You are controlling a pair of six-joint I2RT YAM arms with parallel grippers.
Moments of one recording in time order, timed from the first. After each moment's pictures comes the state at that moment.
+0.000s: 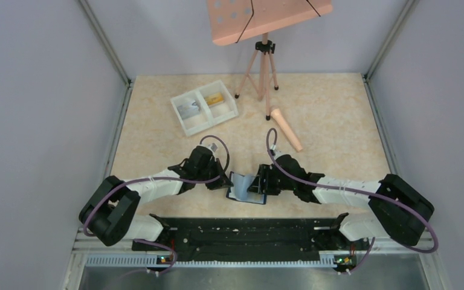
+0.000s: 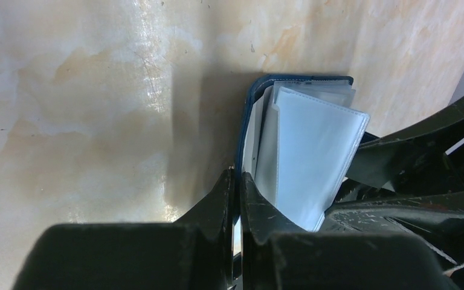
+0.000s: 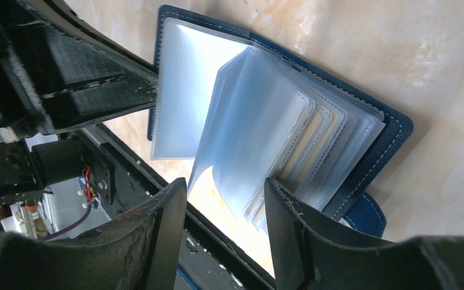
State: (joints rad) left arm -0.63 1.35 0.51 0.01 0.30 -0.91; right arm 0.85 1.32 0.46 0.17 -0.20 0.89
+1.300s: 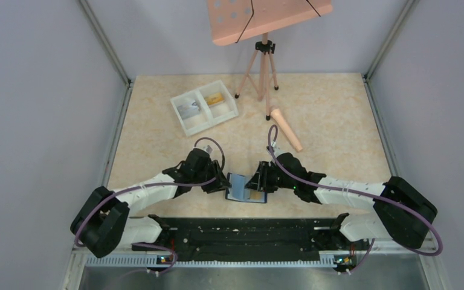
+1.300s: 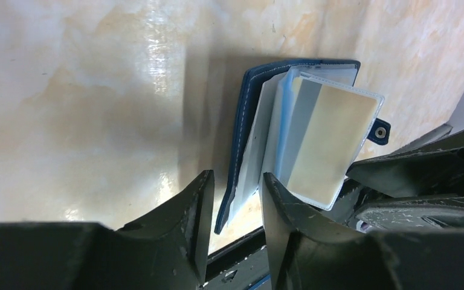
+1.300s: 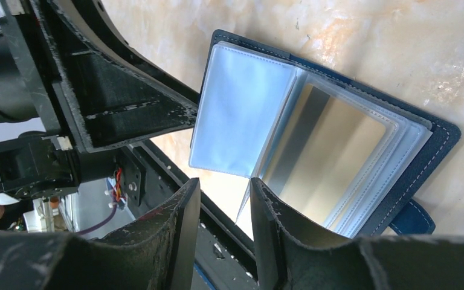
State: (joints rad) left arm -0.64 1.27 0.50 -0.08 0.26 -0.94; right arm 0.86 1.28 0.47 0.22 -0.20 0.90
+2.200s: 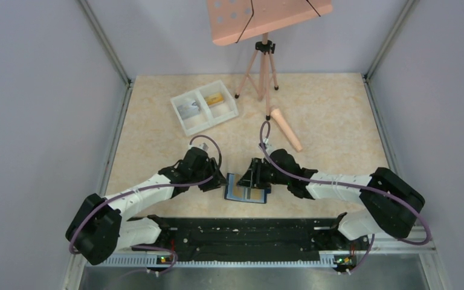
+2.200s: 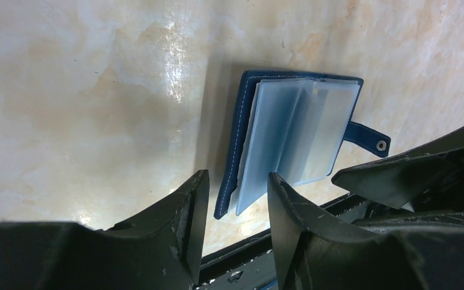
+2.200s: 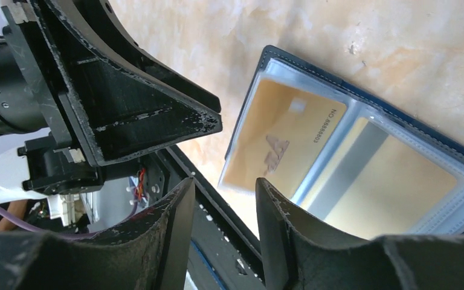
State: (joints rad) left arm -0.64 1.17 0.53 -0.22 0.16 -0.93; right arm 0.87 1.39 0.53 0.33 -0.27 0.92
